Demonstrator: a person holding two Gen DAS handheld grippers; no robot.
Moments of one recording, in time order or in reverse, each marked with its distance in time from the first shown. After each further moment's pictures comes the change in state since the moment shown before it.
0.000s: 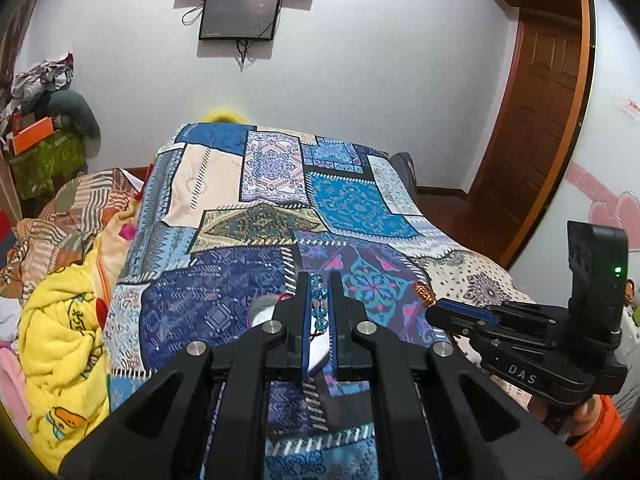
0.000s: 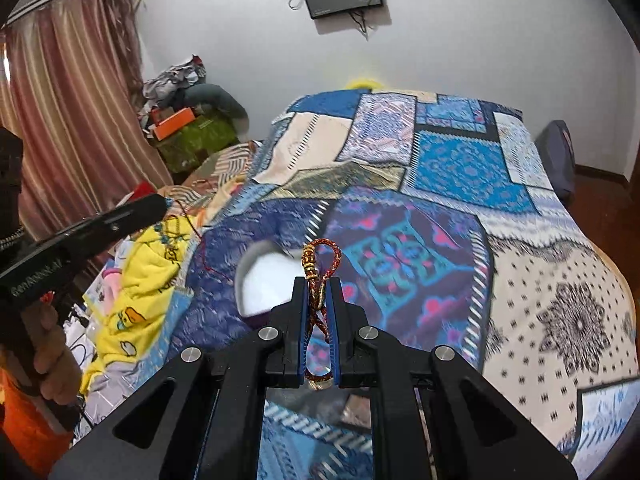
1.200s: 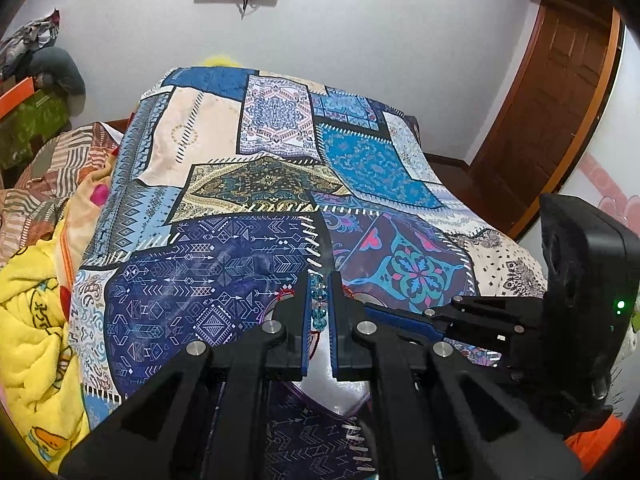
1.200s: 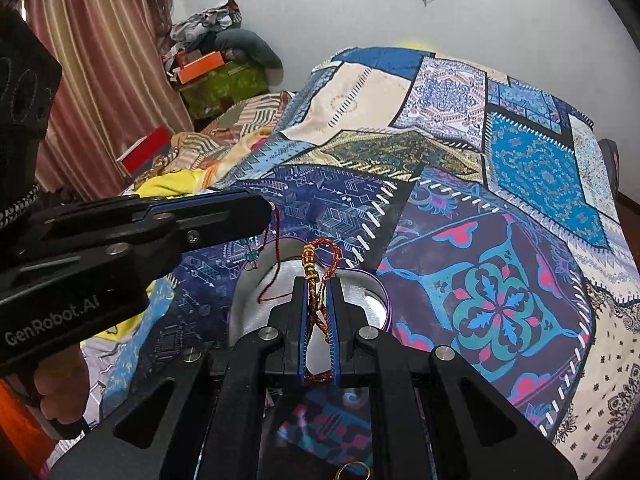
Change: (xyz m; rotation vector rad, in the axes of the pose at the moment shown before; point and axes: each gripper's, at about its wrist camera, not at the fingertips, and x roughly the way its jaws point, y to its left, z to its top) left arm 0.101 0.048 -0.004 -0.045 0.175 -0.049; right arm 0.105 0.026 0.013 -0.136 0.160 0.078
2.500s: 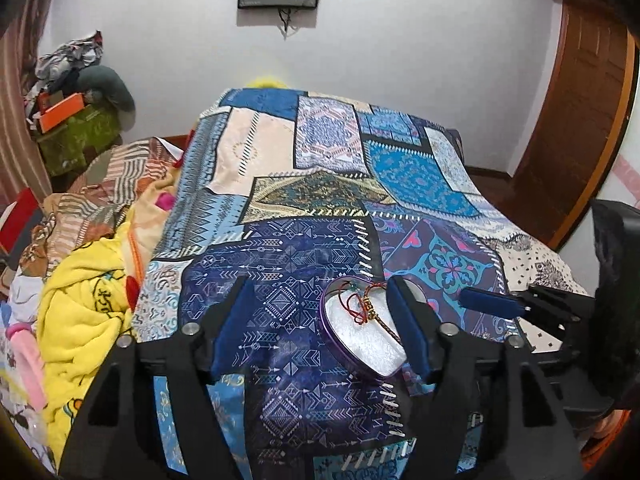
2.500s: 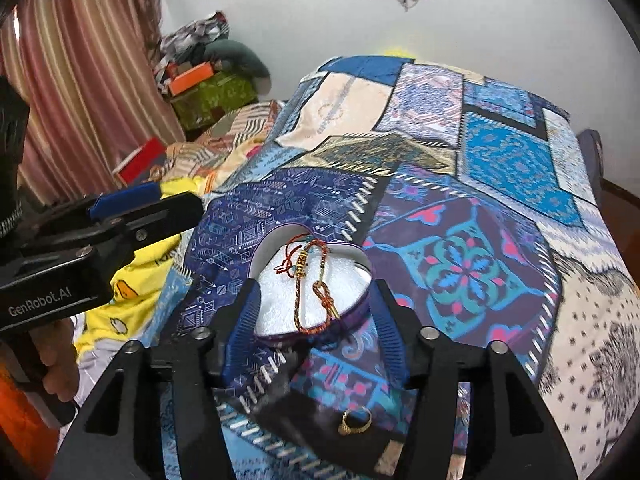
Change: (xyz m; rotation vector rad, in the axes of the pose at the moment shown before) left arm -0.057 0.000 -0.019 -0.011 -0.084 0.200; right arm -0.047 0.004 -0.015 0.050 -0.032 -0.040
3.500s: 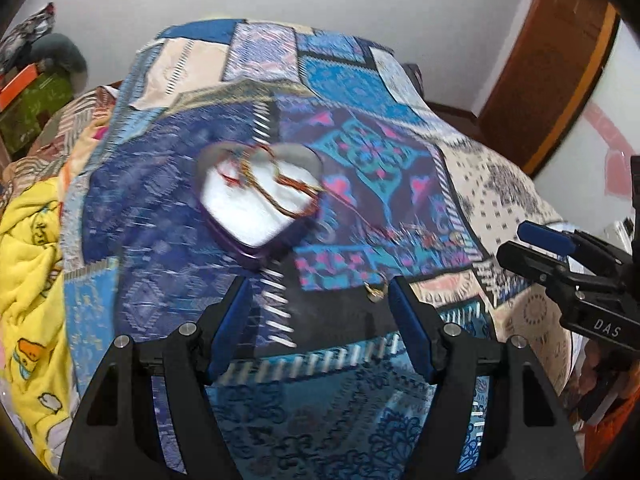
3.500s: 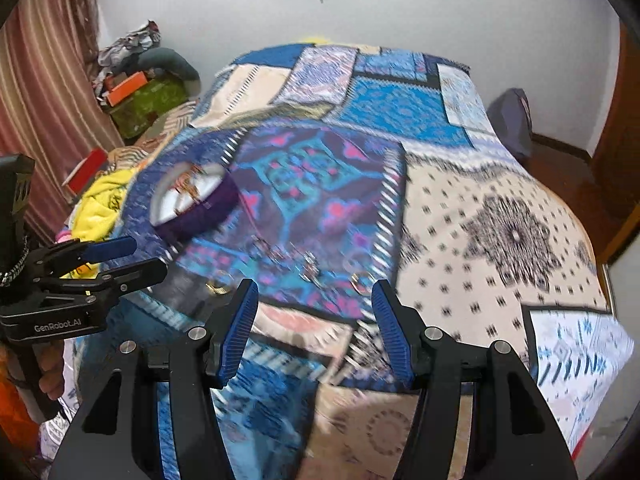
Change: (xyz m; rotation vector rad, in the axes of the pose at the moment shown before) left arm 0.027 -0.081 -0.079 0.068 0.240 -0.137; right arm -0.067 -0.075 -0.083 0.129 0.037 -0.204
